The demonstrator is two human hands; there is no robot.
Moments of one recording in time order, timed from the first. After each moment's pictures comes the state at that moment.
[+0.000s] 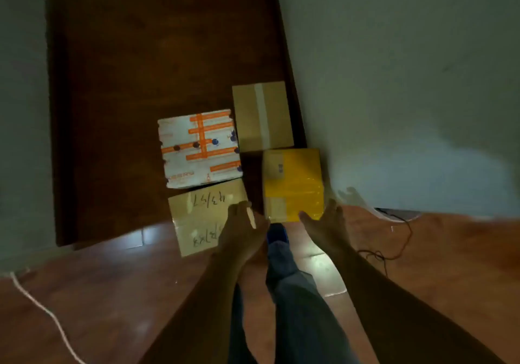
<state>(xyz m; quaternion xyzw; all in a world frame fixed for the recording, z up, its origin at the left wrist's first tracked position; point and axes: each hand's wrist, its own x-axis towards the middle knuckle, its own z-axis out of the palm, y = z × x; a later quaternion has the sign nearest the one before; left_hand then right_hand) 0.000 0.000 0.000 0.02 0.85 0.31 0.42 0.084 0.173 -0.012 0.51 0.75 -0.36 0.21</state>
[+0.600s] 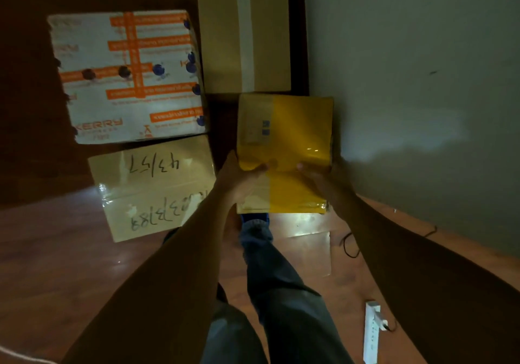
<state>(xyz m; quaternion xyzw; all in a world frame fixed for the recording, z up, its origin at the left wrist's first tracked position) -0.030 0.098 -0.262 -0.16 0.70 0.45 0.52 0.065 0.285 -0.239 0.57 0.62 -0.49 0.24</state>
